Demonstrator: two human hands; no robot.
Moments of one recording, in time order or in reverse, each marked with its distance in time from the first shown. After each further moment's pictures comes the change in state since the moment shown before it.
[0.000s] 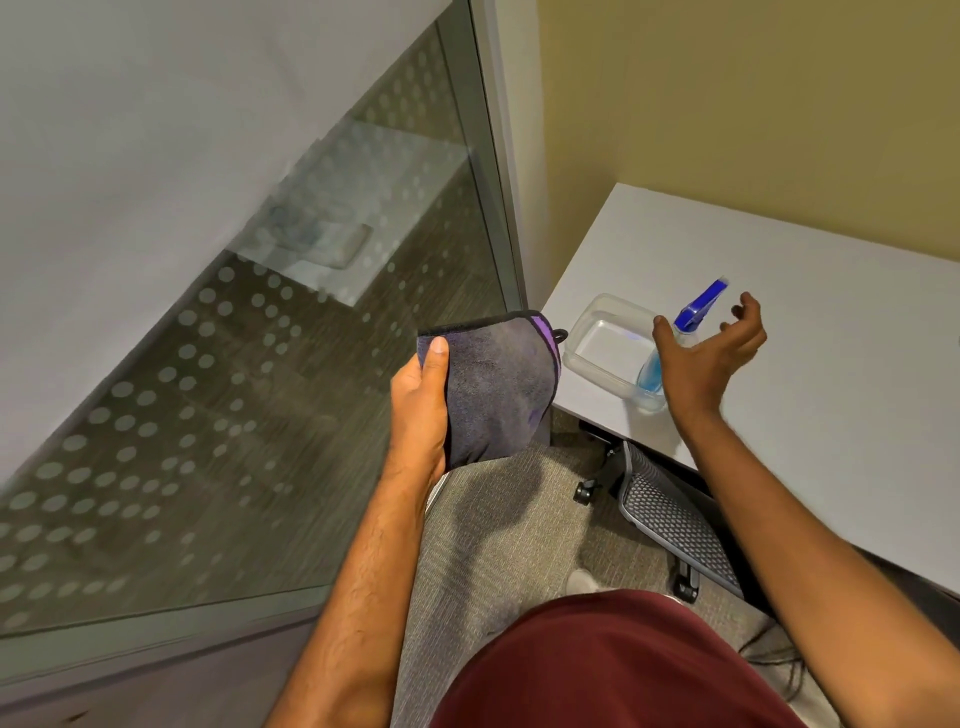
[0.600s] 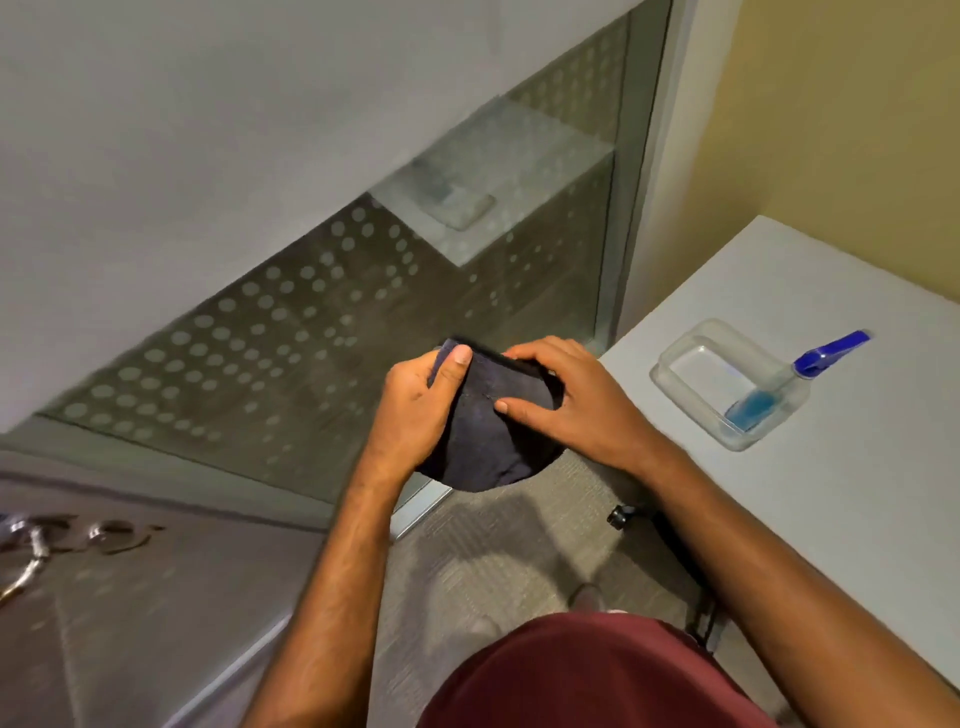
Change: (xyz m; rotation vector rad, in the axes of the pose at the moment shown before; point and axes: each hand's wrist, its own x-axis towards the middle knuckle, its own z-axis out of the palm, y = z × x) left_hand -0.063 0.028 -0.081 0.413 -0.009 0.294; right_hand -0.140 -0.141 0.018 -0.032 -1.143 -0.709
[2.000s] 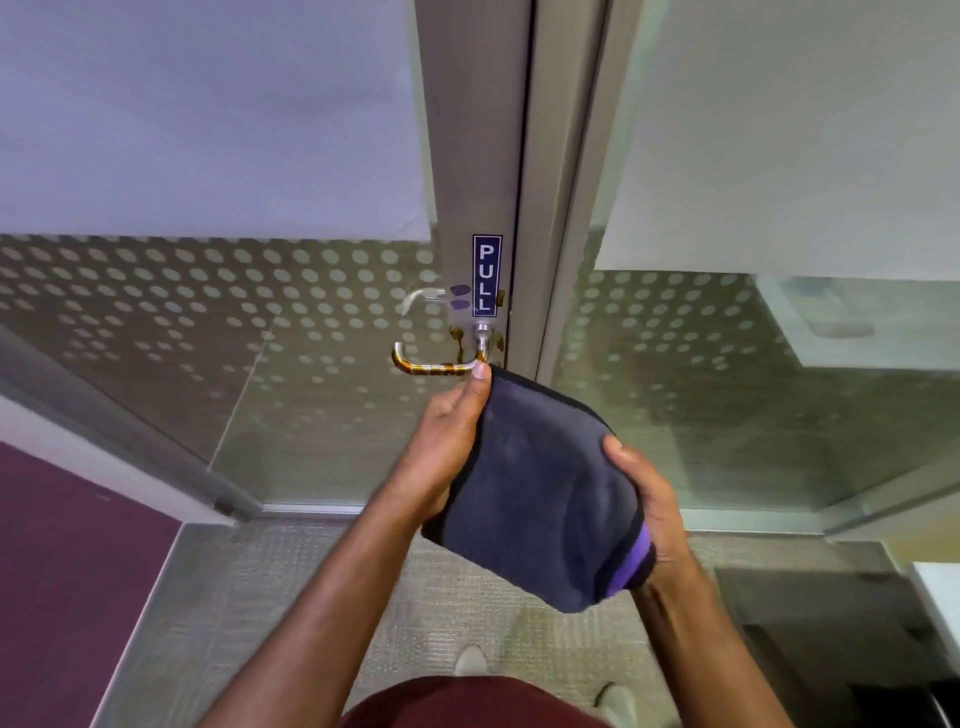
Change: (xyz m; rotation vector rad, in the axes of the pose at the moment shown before) left_hand -0.323 -0.158 -0.345 -0.532 0.722 -0.418; right_hand -0.067 -0.282 0.374 1.430 -0.913 0.614
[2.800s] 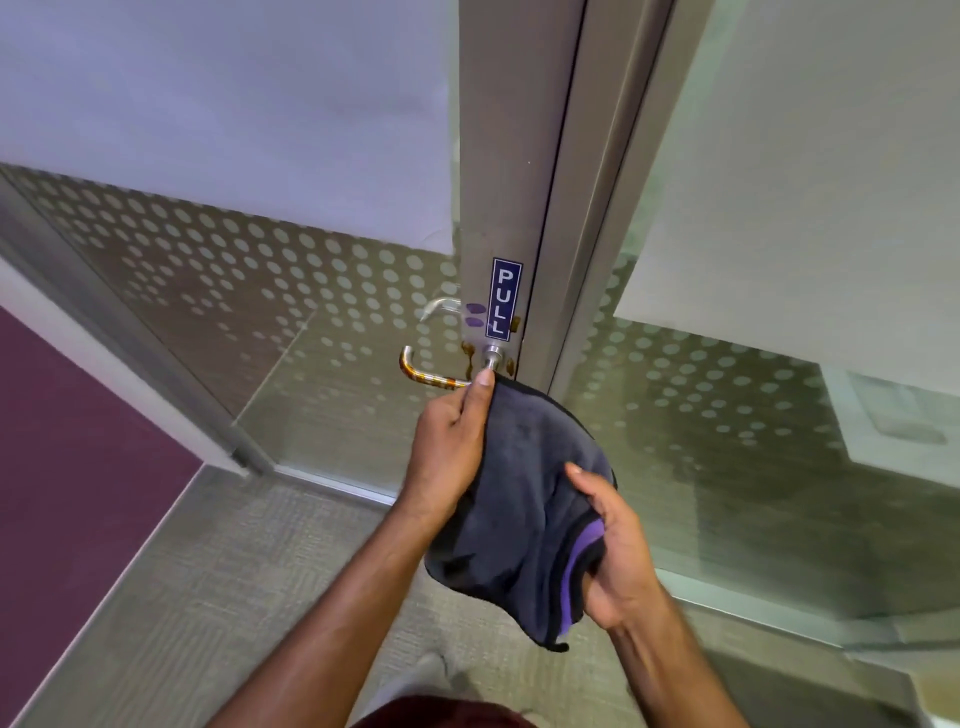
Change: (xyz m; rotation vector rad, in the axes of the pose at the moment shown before) left_hand 0.025 0.012 0.039 0.108 0.346 0.197; right_hand 0.028 -0.041 0.012 -0.080 0.155 0.227
